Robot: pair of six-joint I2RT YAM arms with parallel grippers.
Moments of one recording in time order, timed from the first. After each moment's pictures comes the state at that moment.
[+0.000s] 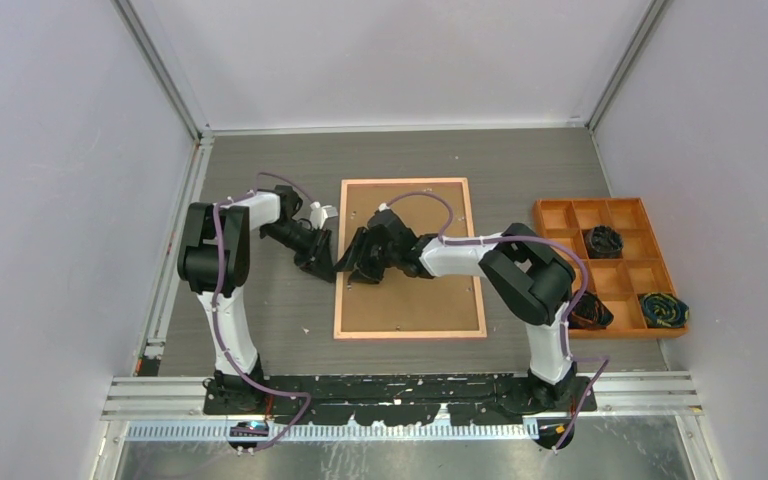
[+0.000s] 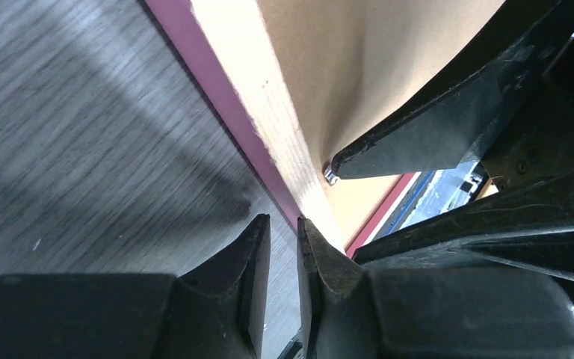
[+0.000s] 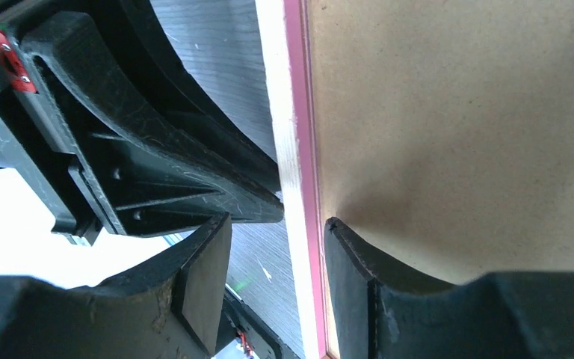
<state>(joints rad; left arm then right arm) -0.14 2.02 1.25 -0.89 0.82 0.26 0.84 1.97 1.15 0.13 -0.24 1.18</state>
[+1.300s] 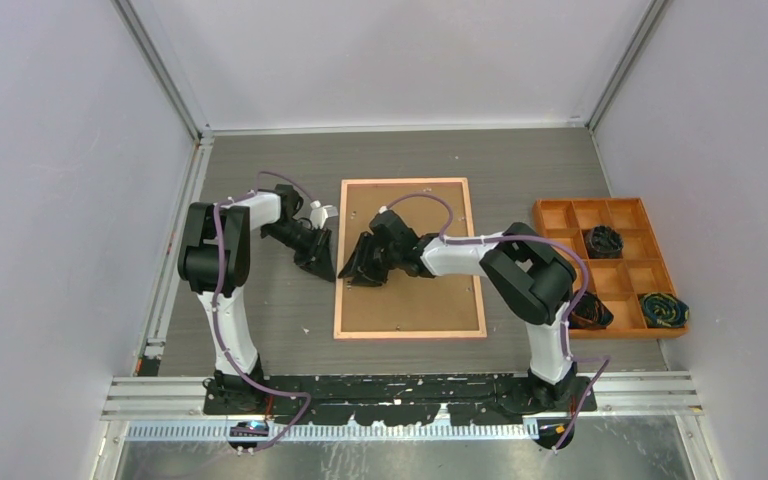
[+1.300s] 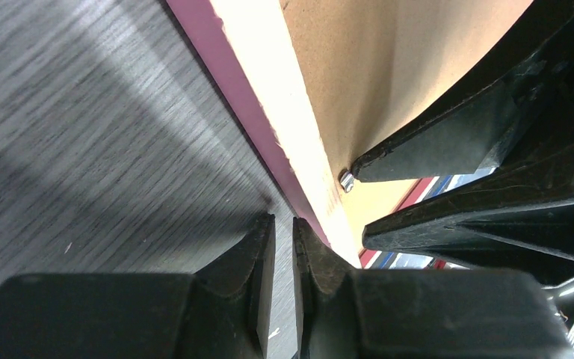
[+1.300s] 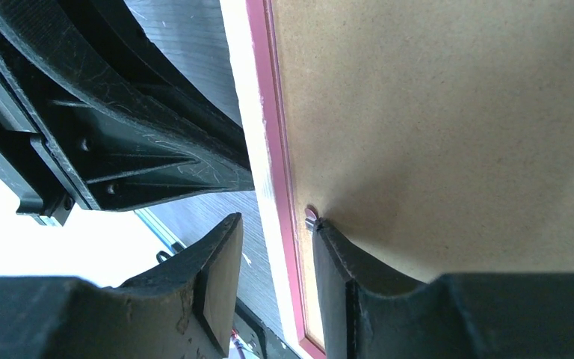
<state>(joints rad) -0.14 2.02 1.25 -0.86 0.79 0.25 0.84 1.97 1.14 0.07 -0.28 1.15</state>
